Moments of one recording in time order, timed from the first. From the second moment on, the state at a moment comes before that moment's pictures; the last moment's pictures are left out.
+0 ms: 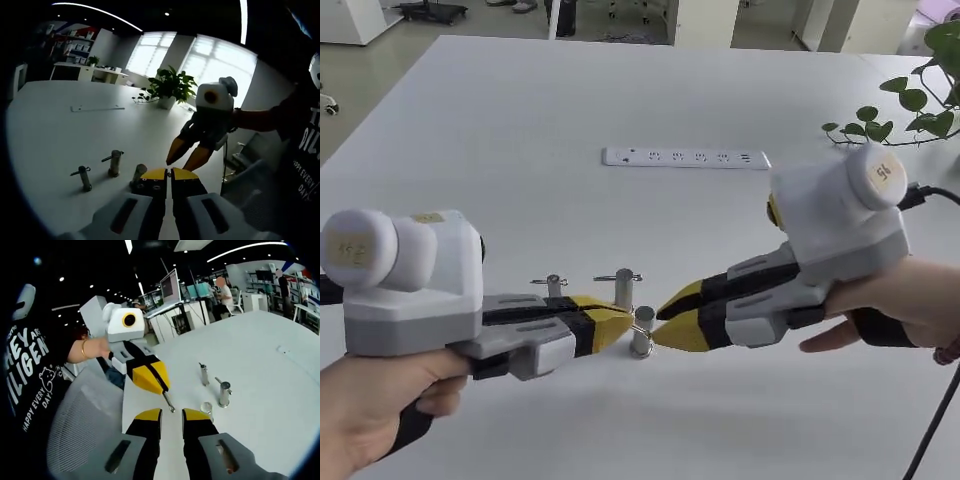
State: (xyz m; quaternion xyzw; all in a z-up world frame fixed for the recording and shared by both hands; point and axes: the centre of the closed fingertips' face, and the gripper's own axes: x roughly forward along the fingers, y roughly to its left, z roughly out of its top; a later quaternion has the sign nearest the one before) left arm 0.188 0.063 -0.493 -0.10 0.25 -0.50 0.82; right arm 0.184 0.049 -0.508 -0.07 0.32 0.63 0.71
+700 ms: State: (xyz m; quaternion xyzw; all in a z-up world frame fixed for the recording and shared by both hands) left arm 0.171 0.054 -0.484 -0.10 0.23 -0.55 0.80; right arm 0.163 0.050 -0.508 -0.03 0.33 0.66 0.67
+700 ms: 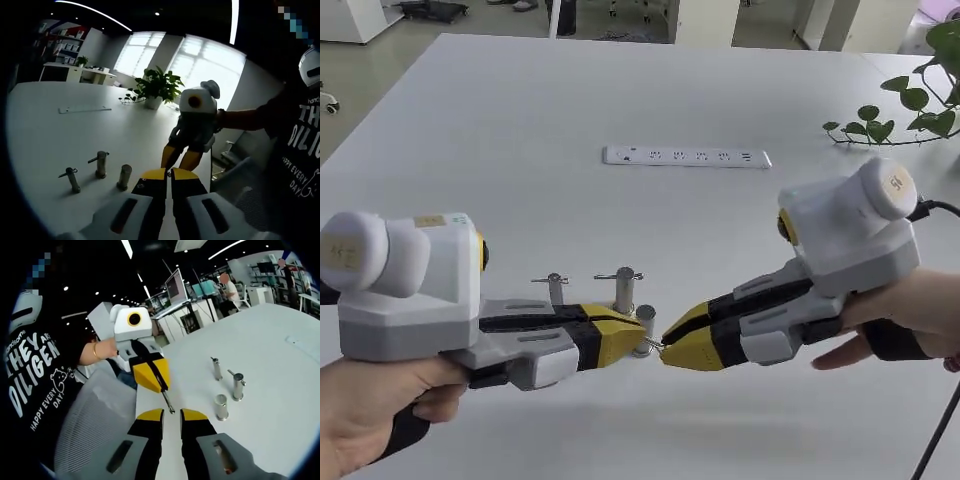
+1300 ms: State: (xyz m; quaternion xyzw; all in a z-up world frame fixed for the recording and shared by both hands) left arm 0.160 0.048 -0.472 -0.13 0.22 -0.58 0.78; right arm 0.152 0.053 -0.496 0.01 0.33 0.68 0.65
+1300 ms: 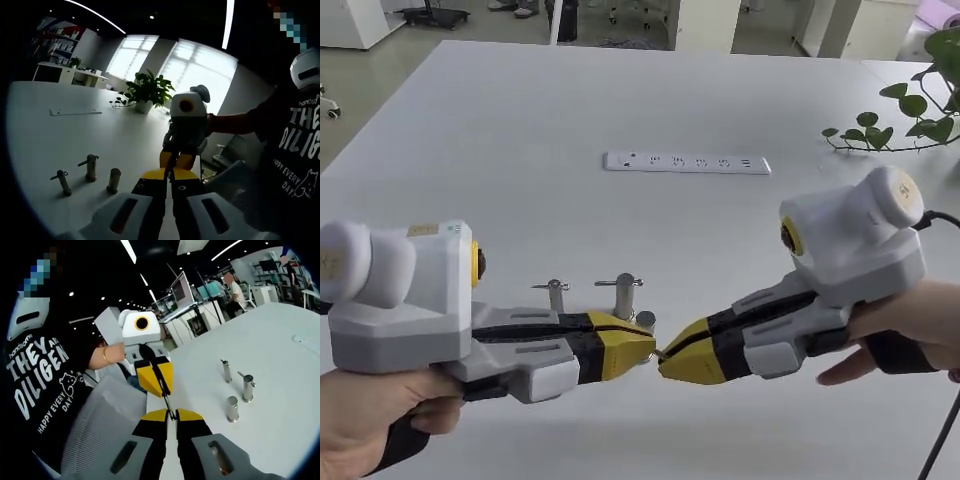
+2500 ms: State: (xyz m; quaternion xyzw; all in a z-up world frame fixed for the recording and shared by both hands) left arm 0.194 0.061 -0.499 -0.02 0.20 -0.49 0.85; right arm 0.192 0.020 -0.540 -0.21 0.32 0.62 0.69
